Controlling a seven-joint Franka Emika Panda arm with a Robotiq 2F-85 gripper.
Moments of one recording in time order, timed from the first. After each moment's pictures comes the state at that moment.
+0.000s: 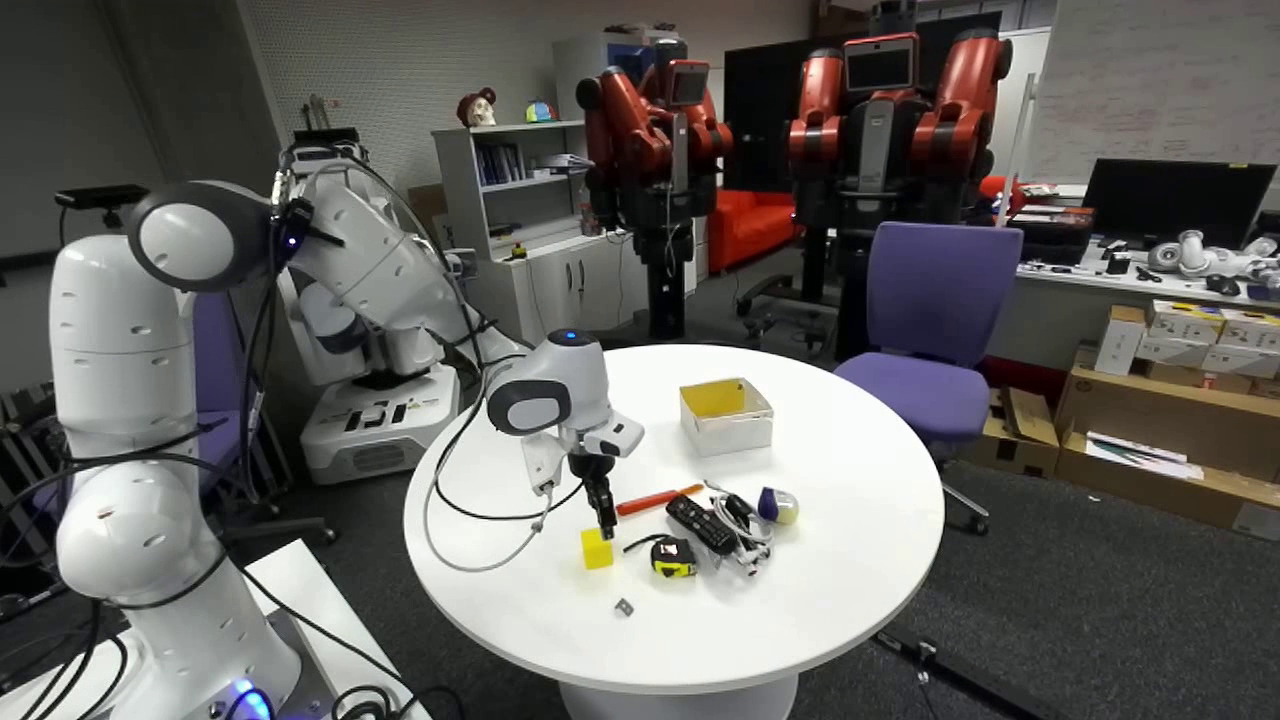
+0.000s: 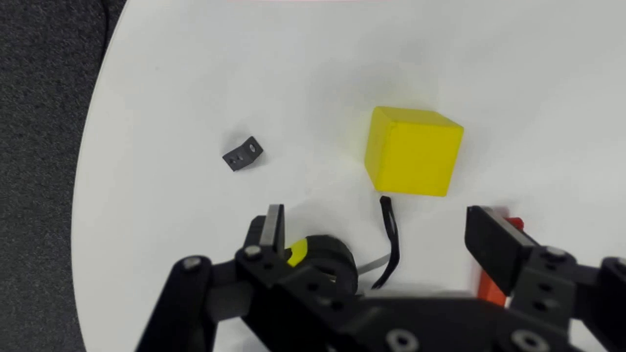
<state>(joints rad) -0.16 0.30 -0.24 -2.26 0.12 2.60 0.00</state>
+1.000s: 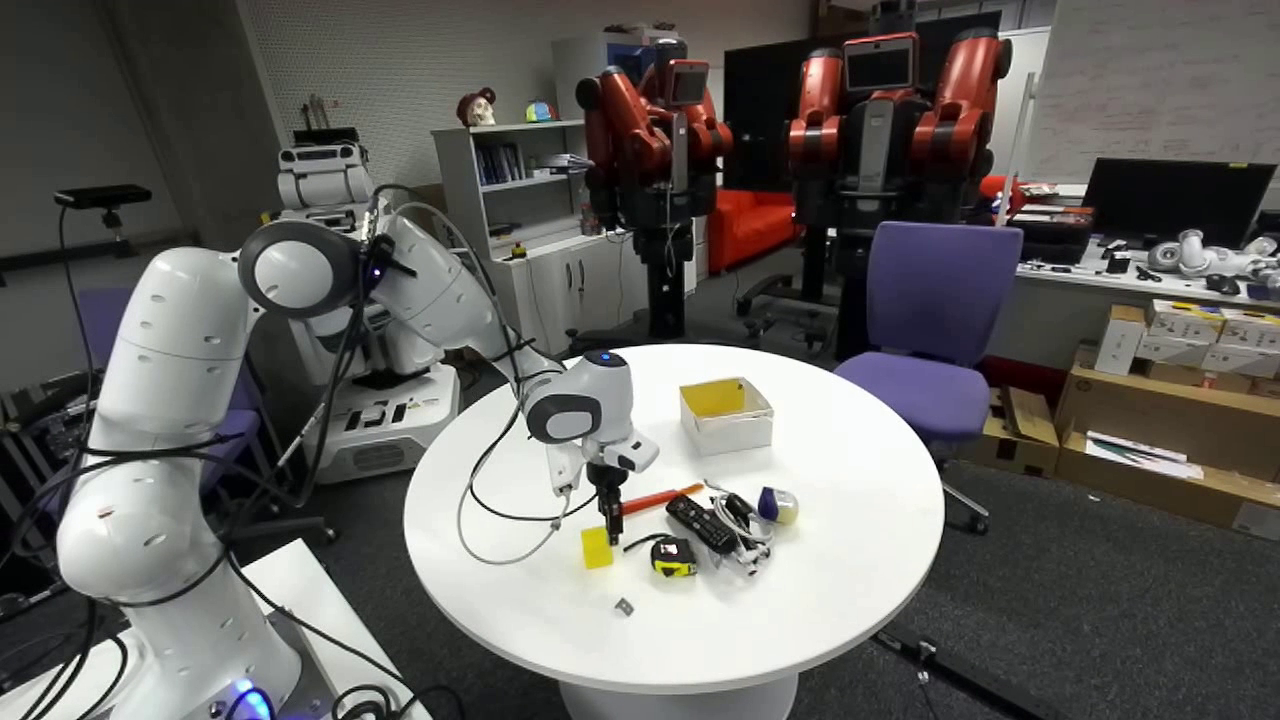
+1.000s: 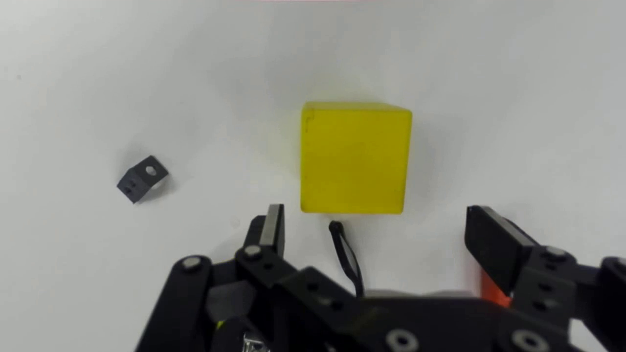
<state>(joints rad) -0.16 0.54 -0.17 -2.05 0.17 2.51 0.13</state>
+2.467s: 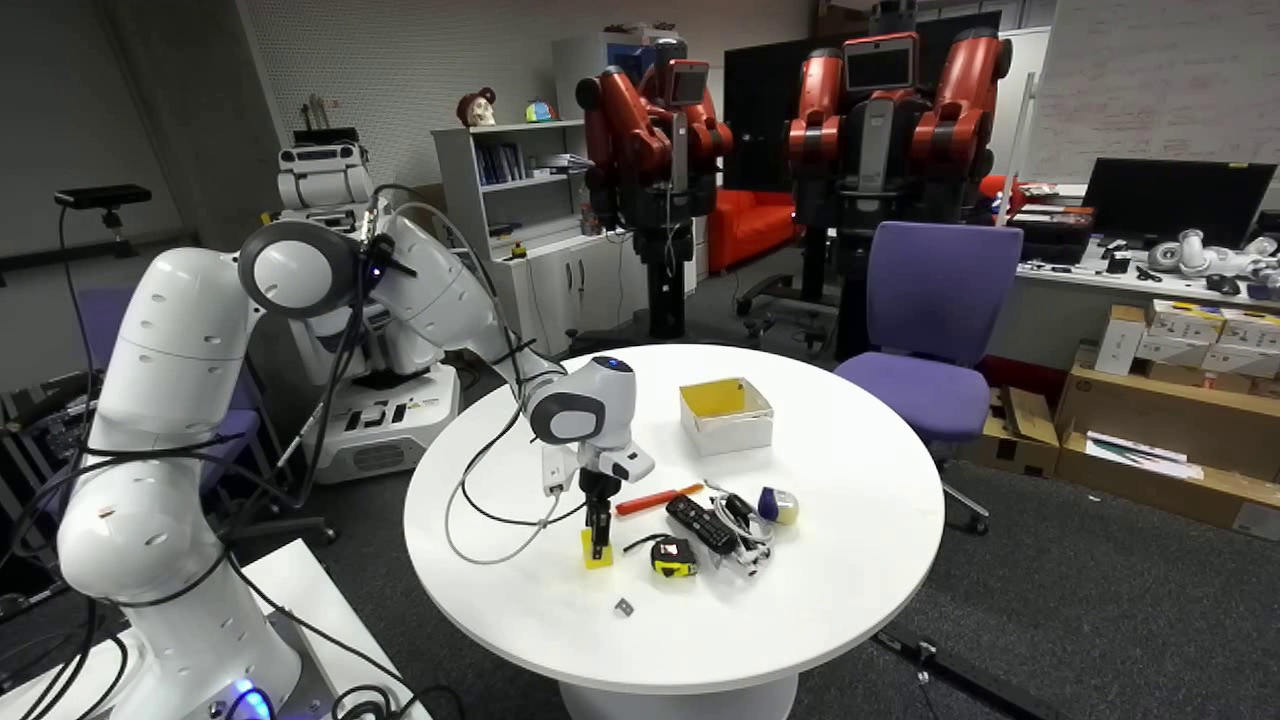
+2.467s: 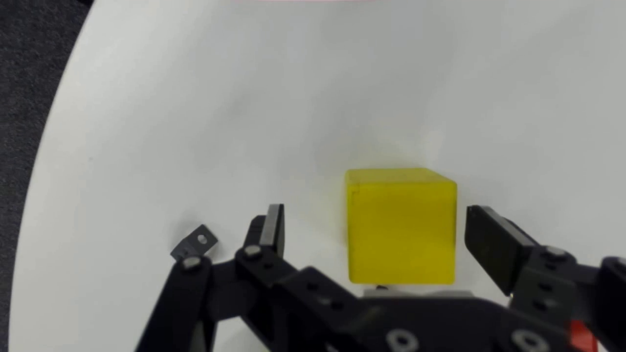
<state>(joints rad) -0.16 0.54 -0.19 -2.04 0.11 2.36 0.22</state>
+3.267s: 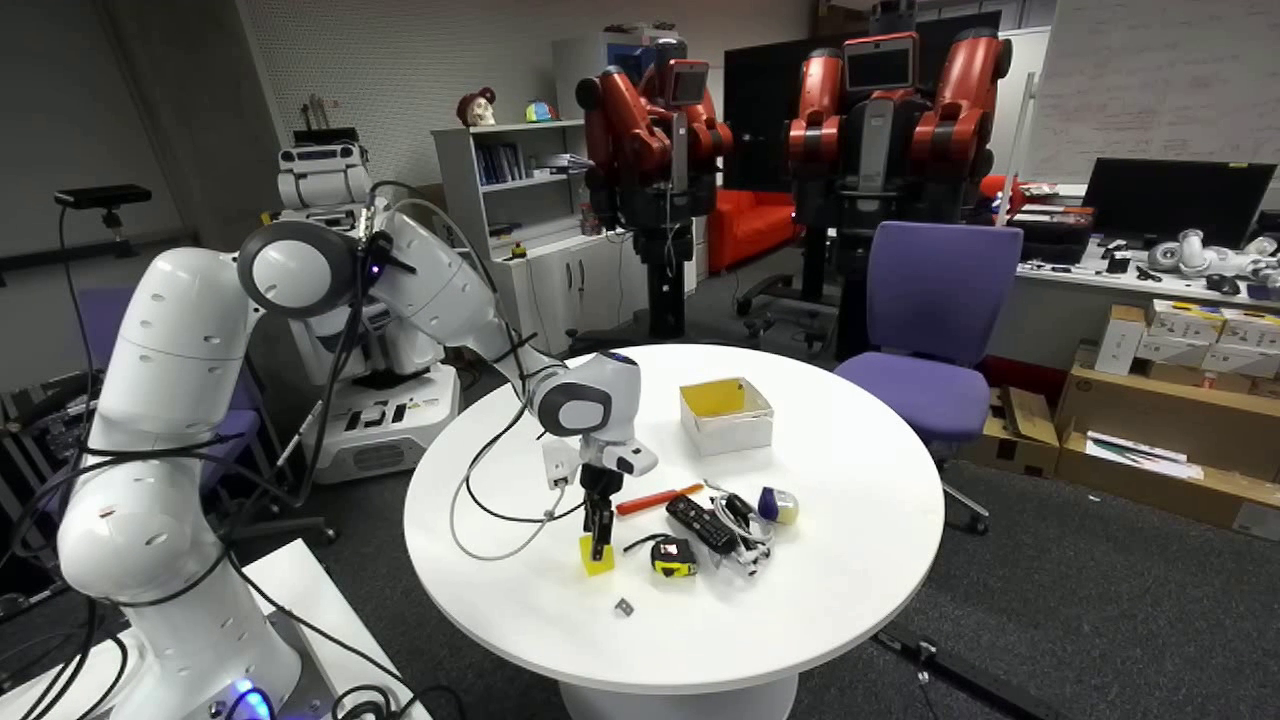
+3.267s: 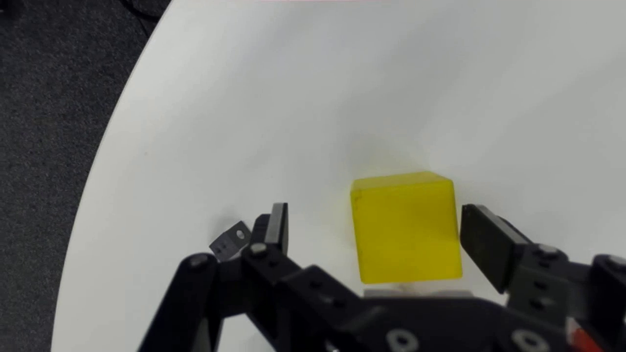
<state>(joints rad) -0.15 0.54 -0.20 -2.00 0.02 2.26 0.24</state>
